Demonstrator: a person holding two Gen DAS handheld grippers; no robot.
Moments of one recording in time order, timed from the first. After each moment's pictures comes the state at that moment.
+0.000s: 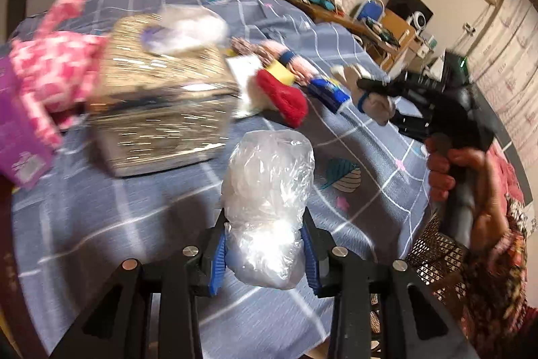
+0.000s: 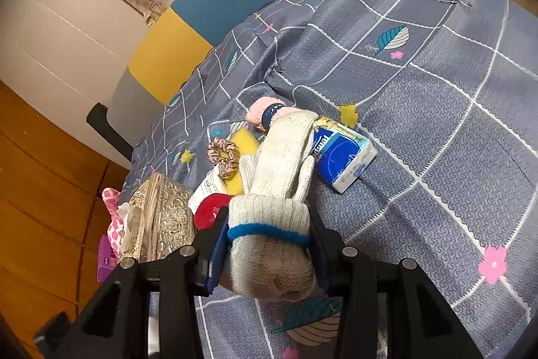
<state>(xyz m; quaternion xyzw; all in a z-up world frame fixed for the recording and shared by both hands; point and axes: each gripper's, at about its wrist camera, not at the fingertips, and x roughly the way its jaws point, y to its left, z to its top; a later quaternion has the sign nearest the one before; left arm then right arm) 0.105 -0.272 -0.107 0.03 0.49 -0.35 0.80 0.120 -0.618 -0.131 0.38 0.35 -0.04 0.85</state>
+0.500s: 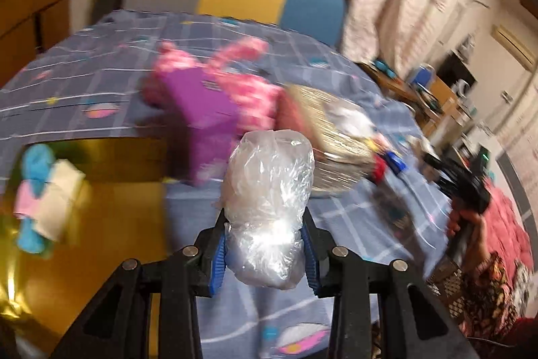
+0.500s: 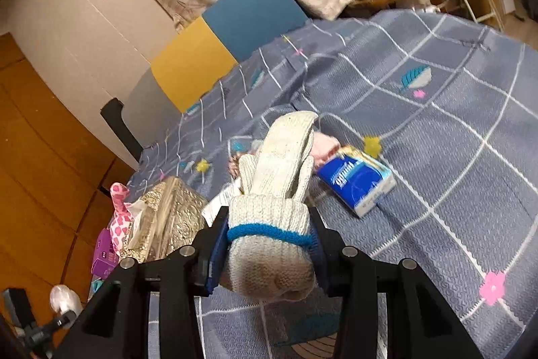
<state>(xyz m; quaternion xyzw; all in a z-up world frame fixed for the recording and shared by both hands) 0.132 -0.095 -0.046 -0.06 0.44 -0.24 0.86 0.116 -0.597 -0.112 0.33 0.30 -0.03 0.90</state>
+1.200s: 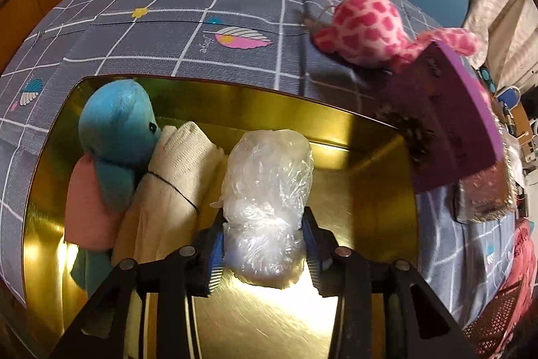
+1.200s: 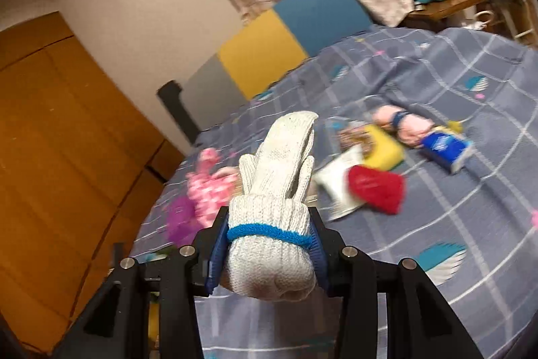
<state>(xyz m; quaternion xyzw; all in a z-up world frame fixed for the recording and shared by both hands) 0.255 0.046 -0.150 -0.08 0.56 -0.07 0.82 0.075 -0.462 -0.045 0.32 0.27 0.08 0.91</state>
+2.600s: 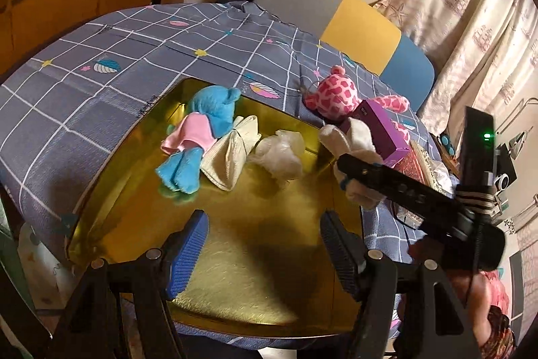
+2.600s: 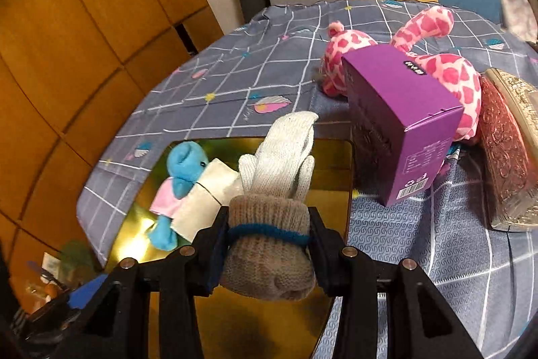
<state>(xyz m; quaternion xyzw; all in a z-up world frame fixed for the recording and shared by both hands) 0.107 0.117 -0.092 -0.20 0.42 -0.07 0.88 0.212 -0.096 -0.108 0.10 0.44 0.15 0.88</state>
